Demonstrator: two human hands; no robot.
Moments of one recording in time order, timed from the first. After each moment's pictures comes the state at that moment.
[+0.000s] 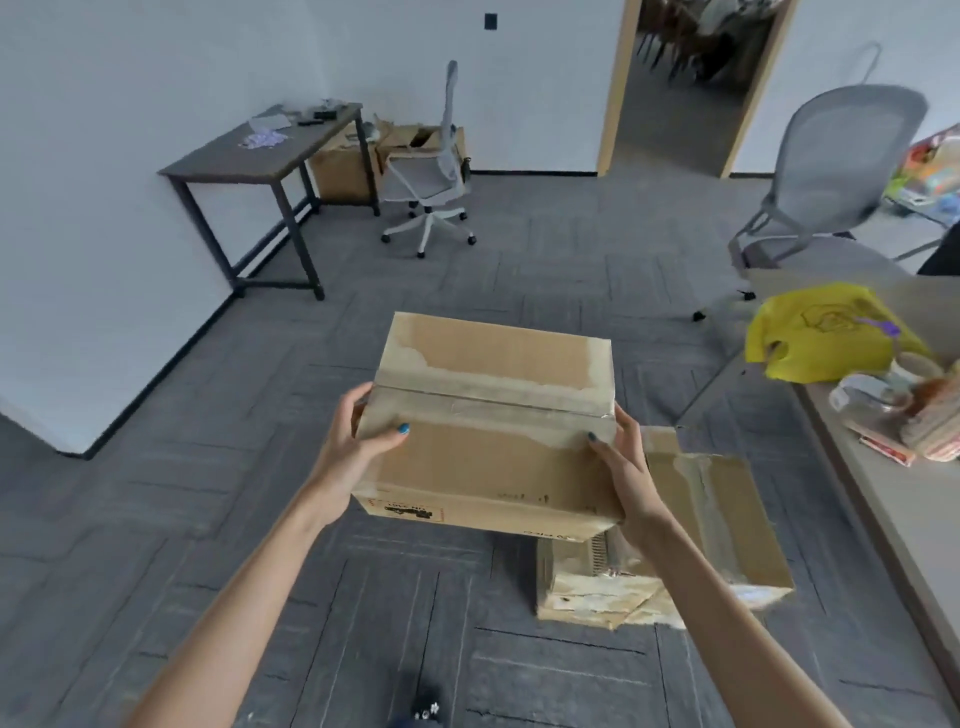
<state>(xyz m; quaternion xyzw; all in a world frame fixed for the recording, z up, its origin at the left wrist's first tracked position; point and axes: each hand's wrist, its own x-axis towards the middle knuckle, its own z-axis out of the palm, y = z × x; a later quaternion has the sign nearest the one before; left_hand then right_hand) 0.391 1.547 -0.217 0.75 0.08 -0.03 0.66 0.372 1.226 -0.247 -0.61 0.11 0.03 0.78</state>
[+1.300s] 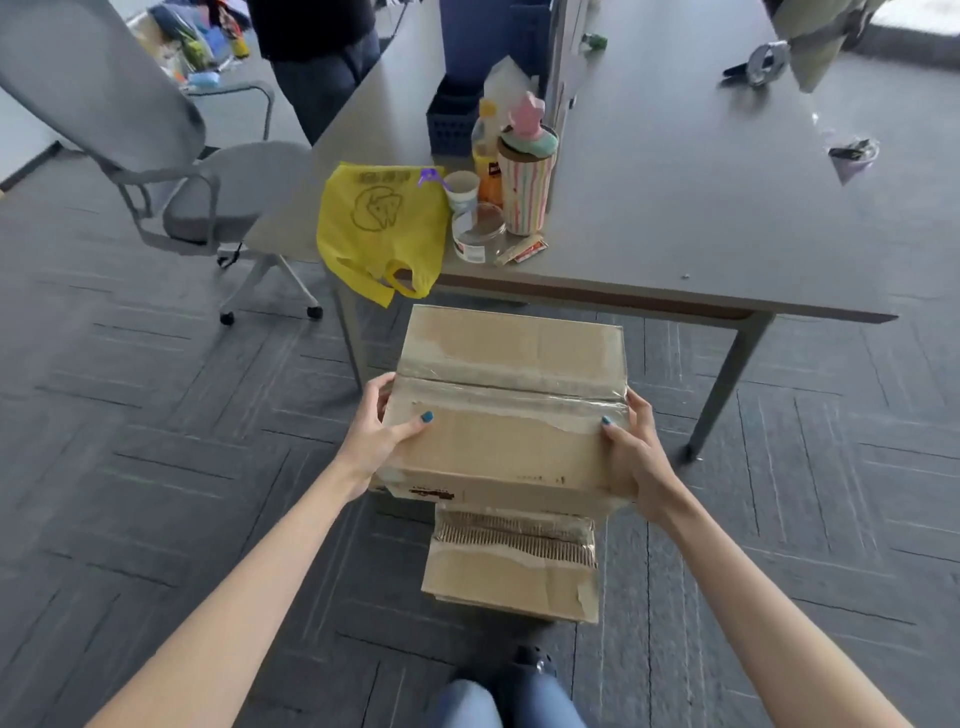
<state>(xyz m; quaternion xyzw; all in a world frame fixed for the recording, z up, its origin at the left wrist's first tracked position) 0.807 1.142 -0.391 0.63 -0.43 -0.52 0.37 0.471 1.143 -0.409 -0.38 0.57 -0.42 0.60</state>
